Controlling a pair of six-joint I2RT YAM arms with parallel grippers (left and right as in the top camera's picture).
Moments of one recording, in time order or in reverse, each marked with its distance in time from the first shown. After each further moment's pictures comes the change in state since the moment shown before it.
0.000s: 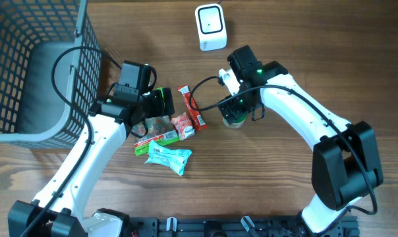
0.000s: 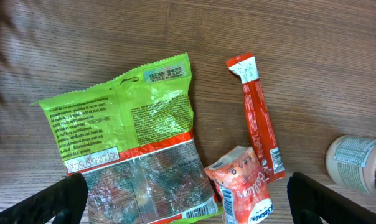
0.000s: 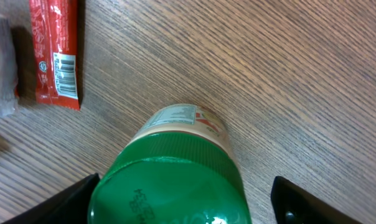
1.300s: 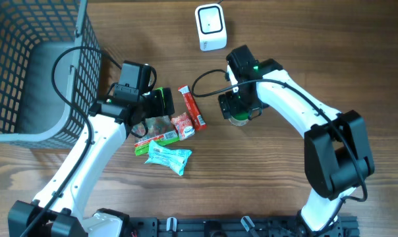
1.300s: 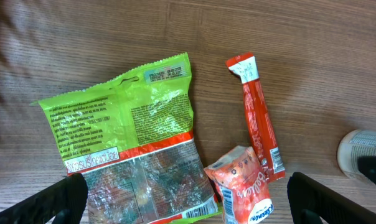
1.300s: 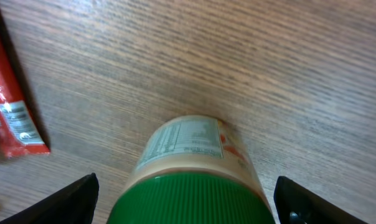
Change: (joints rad) left arm 0.000 0.000 0.000 0.000 0.000 0.000; right arm -0.014 0.081 0.010 0.024 0.038 0.267
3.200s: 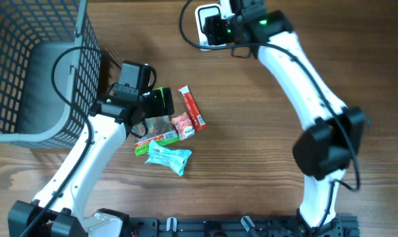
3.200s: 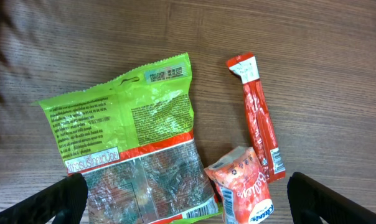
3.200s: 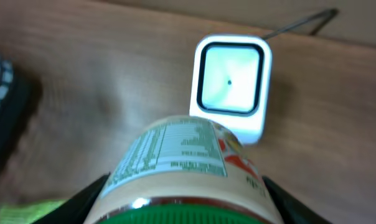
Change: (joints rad) left arm 0.000 0.001 0.000 0.000 0.000 0.000; right arm -0.026 0.177 0.632 0.179 -0.033 0.020
